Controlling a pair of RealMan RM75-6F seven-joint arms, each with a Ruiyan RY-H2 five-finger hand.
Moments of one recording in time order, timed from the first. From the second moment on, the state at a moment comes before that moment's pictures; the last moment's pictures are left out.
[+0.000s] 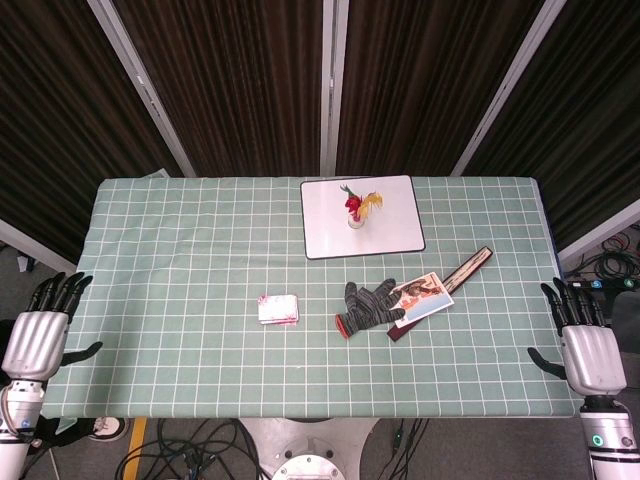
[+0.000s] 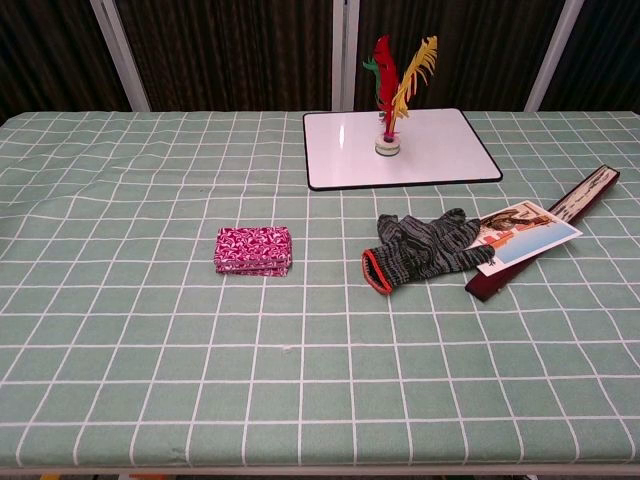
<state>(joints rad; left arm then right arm) -0.14 -1.16 -0.06 -1.61 1.47 1.44 0.11 0.10 -1.14 0.07 -1.62 -1.48 1.46 -0.10</state>
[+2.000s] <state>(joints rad) -0.64 -1.66 -0.15 -1.29 1.40 0.96 -0.02 0.13 -1.11 0.09 -1.63 -1.42 1.39 -0.13</state>
